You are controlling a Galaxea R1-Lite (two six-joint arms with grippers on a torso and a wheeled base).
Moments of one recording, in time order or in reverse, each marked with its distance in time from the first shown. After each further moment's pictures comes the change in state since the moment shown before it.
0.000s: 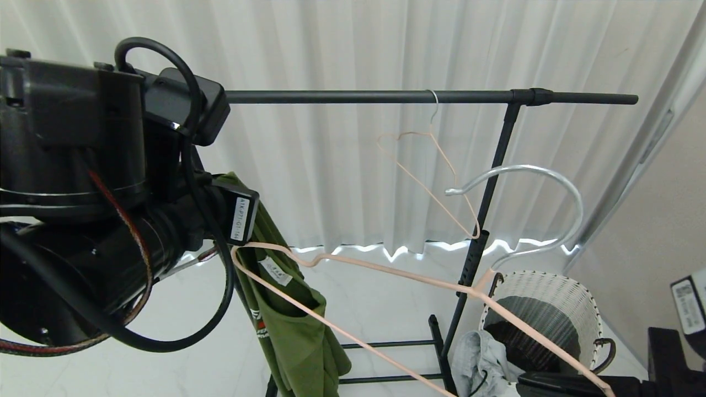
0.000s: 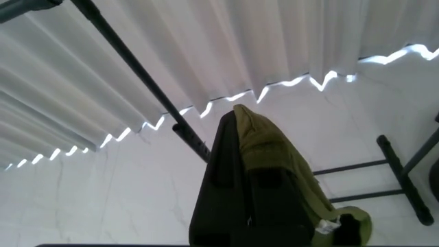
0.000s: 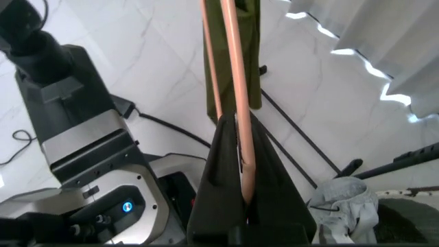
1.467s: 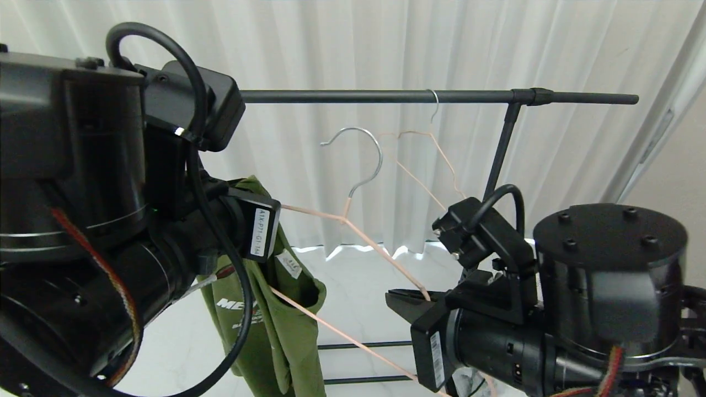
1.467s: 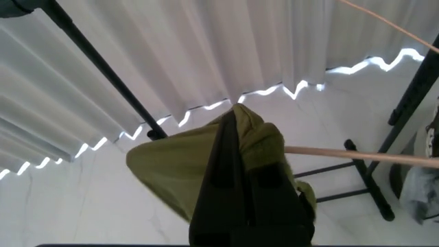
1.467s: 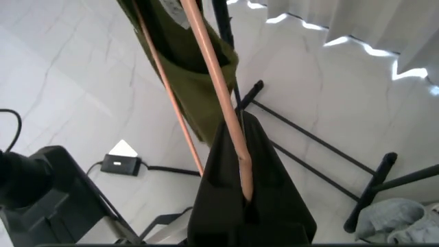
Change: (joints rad) left arm -0.149 -0.005 -0.005 0.000 0.066 -0.064; right arm -0.109 0.467 -0.199 -0.317 -0.034 0.183
